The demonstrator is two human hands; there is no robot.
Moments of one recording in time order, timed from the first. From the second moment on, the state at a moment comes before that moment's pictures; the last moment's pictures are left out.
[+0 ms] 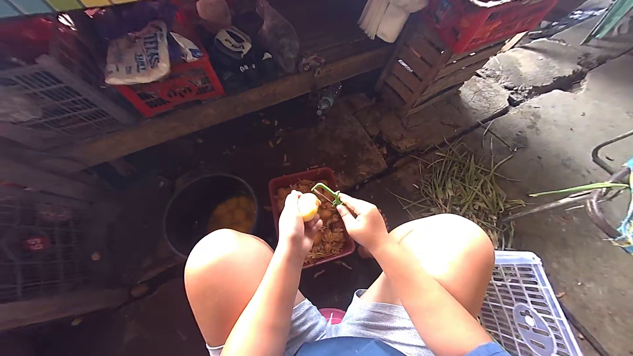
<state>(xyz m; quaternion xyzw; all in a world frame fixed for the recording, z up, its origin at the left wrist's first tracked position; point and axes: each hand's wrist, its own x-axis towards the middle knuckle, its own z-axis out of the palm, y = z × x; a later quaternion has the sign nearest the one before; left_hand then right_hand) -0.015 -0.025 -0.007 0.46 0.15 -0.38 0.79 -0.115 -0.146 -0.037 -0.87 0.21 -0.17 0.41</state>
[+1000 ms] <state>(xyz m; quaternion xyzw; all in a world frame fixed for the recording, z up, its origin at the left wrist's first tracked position) -0.013 -0.024 -0.010 0.40 0.19 -0.42 0.79 -0.114 -0.127 -0.043 -0.87 0.11 -0.31 0.37</state>
